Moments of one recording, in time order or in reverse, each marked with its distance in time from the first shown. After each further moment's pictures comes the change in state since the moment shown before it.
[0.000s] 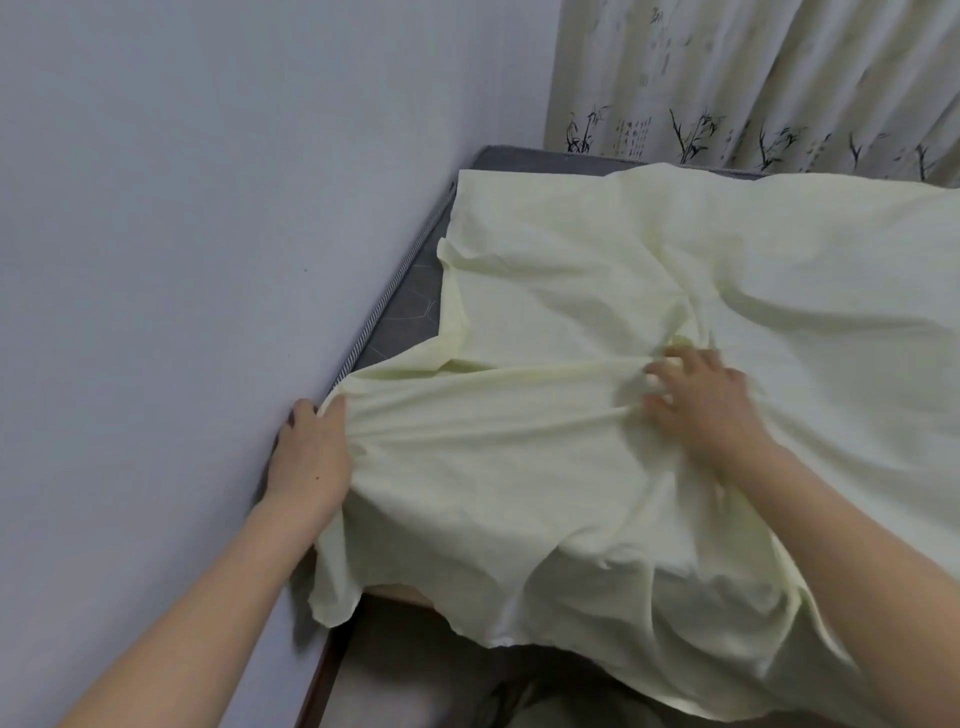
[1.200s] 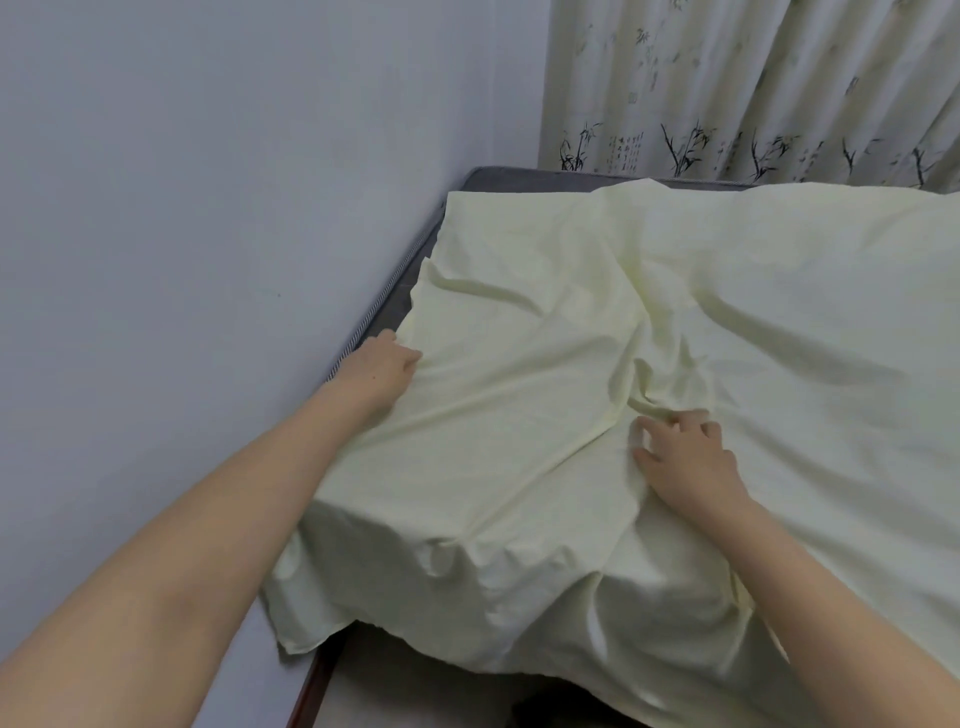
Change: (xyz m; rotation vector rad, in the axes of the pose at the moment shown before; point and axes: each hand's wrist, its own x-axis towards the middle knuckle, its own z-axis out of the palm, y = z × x) left_hand 0.107 0.085 -0.020 0.096 -0.034 0.306; right_hand -0.039 0.012 0.023 0.218 -0.228 0.251
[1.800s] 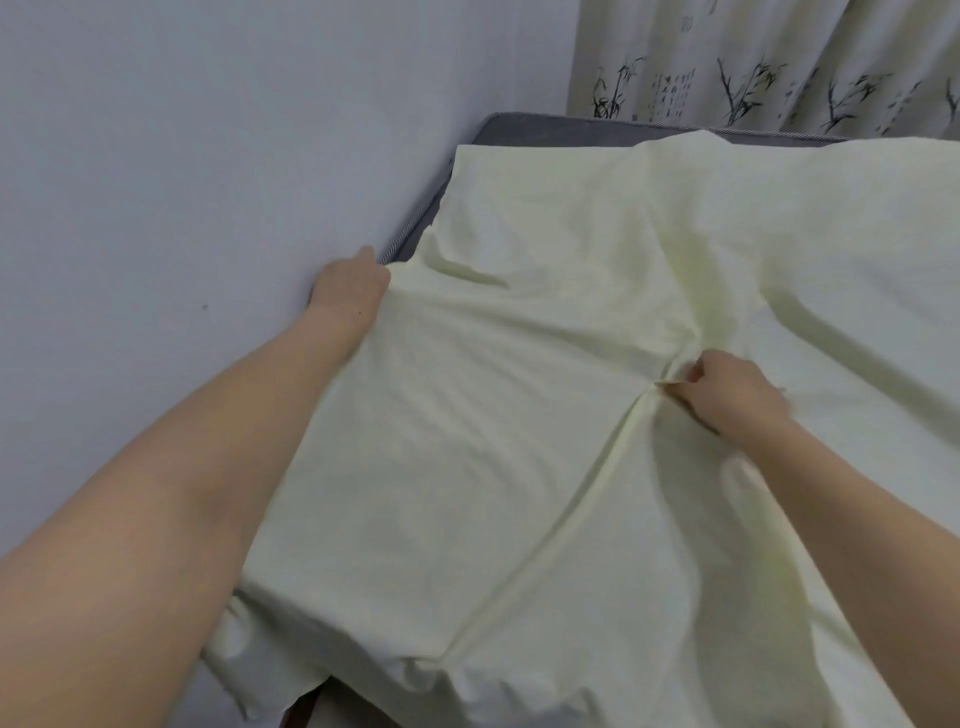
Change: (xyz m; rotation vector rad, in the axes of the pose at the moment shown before) left_hand 0.146 -0.034 -0.004 0.305 0.176 -0.117; right_hand 0.158 -0.015 -0.029 0.118 -0.017 0.234
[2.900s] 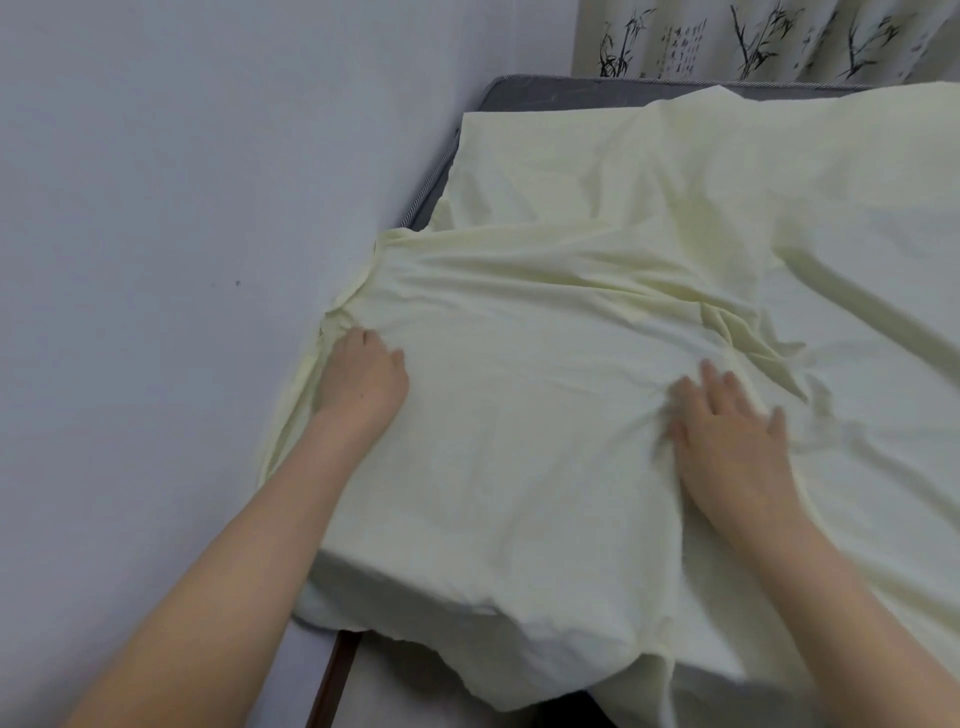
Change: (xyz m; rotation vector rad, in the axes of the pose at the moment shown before) left_hand -0.130 0.010 0.030 -0.406 -0.067 -0.220; right_hand -0.123 0.013 0.035 -0.231 0.054 -0.263
